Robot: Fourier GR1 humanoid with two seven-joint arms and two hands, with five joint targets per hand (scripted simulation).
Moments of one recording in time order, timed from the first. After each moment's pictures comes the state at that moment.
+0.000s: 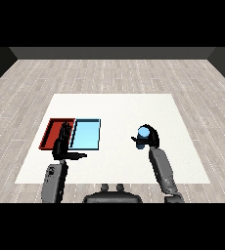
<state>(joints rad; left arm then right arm) -0.03 0.05 0.05 -1.64 0.08 -0.11 -0.34 -0.34 -0.08 -0.07 -1.08 -0.10 -0.08 -0.26</state>
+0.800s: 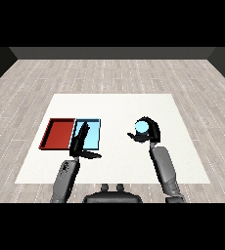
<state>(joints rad) -0.11 0.00 -0.12 -1.53 0.03 -0.06 -0.25 -0.34 -0.10 0.03 -1.42 0.02 -0.15 -0.10</state>
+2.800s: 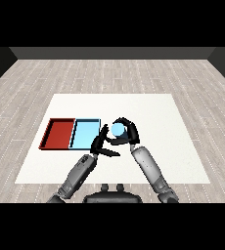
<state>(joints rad) -0.33 0.00 -0.44 -1.20 0.29 0.22 -0.28 -0.43 0.00 0.33 -1.47 0.11 -0.34 -0.01</state>
